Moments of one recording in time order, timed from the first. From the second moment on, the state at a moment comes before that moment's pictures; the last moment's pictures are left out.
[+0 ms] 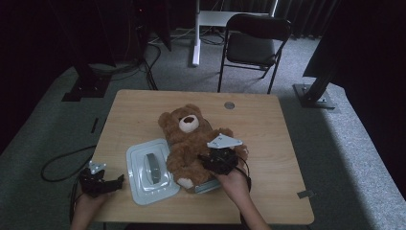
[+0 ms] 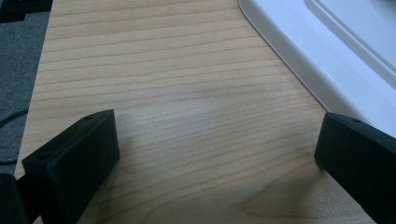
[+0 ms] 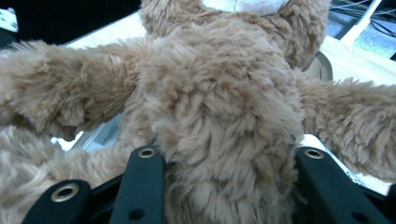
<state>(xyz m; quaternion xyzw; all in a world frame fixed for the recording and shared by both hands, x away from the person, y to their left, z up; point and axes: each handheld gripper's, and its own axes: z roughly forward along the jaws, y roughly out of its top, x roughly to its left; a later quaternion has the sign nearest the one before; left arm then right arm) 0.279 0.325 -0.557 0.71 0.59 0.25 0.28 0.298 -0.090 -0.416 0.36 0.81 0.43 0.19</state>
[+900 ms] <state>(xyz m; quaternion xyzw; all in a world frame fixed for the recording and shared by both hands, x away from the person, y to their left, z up) 0.279 0.325 -0.557 0.71 0.59 0.25 0.28 0.307 -0.088 -0.376 0.37 0.78 0.47 0.18</state>
